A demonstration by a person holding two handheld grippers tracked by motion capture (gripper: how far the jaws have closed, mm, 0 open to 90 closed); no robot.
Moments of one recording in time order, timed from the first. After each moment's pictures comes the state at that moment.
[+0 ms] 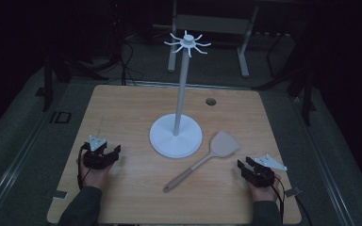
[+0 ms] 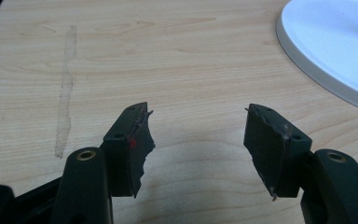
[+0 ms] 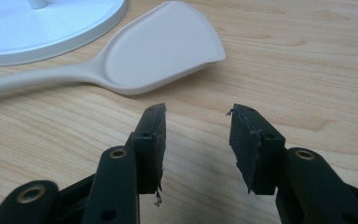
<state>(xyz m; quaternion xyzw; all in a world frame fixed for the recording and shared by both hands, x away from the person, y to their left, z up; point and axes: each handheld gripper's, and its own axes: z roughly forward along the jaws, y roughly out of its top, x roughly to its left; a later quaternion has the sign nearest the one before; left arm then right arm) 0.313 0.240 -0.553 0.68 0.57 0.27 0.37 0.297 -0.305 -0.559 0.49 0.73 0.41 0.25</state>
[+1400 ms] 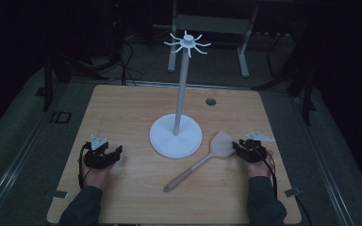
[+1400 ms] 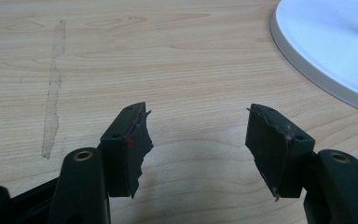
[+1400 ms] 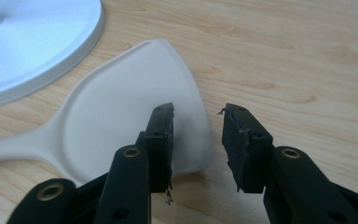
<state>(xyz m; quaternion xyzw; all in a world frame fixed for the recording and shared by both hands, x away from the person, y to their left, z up) 0.316 0.236 -0.554 0.69 0.57 0.26 0.37 0.372 -0.288 -0.538 0.49 0.75 0.37 0.23</state>
